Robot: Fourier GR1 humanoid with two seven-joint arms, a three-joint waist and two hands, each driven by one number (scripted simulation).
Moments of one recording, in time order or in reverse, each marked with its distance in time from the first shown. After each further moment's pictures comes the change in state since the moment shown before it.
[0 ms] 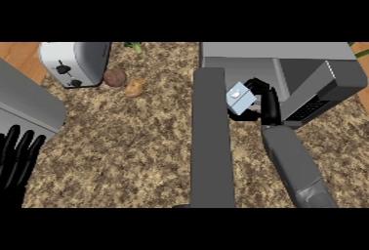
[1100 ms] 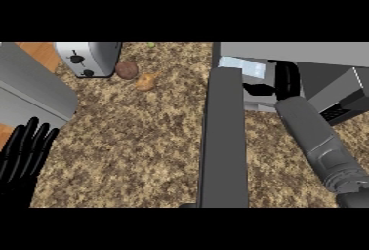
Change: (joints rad) left arm -0.057 0.018 -0.024 0.053 -0.053 -0.022 -0.009; right arm -0.330 -0.147 -0.016 0.450 0.164 -0.279 0.015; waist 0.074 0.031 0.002
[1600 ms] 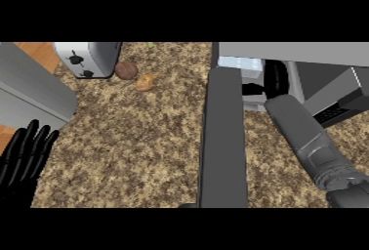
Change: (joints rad) left arm 0.017 -0.006 -0.015 -0.021 -0.031 -0.001 -0.012; right arm -0.037 0.047 -0.007 0.025 0.003 0.002 0.015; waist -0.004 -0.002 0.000
